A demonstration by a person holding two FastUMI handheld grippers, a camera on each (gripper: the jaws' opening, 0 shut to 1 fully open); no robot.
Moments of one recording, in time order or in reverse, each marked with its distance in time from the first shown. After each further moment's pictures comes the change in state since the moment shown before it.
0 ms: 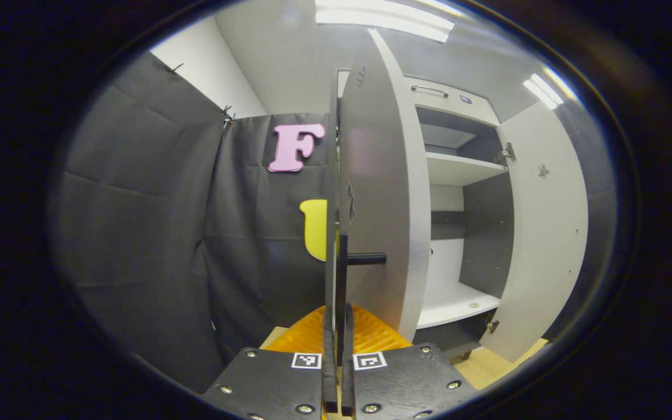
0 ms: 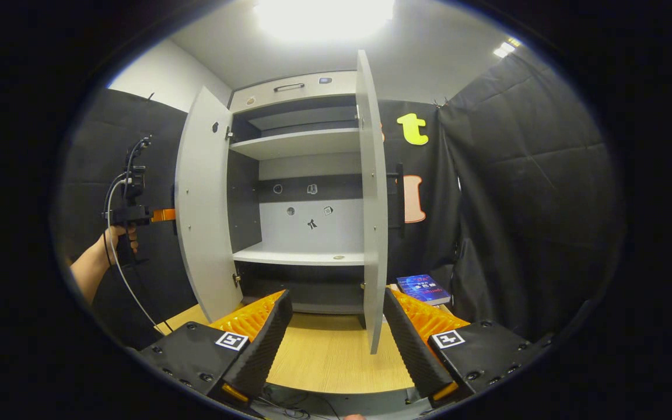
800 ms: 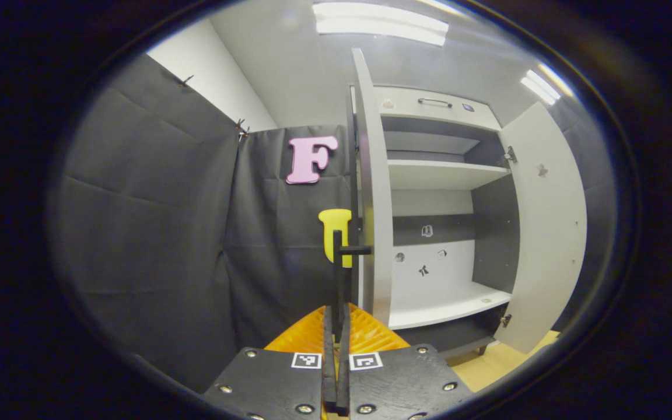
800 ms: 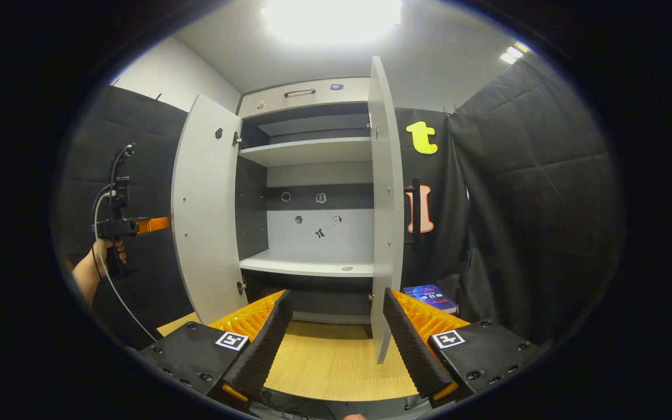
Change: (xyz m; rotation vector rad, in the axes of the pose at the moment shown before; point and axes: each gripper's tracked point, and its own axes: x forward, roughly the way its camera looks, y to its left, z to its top) left arm -0.063 0.005 0.011 0.002 -0.072 0.007; right arm 0.009 0.010 0.016 -0.019 -0.036 0.023
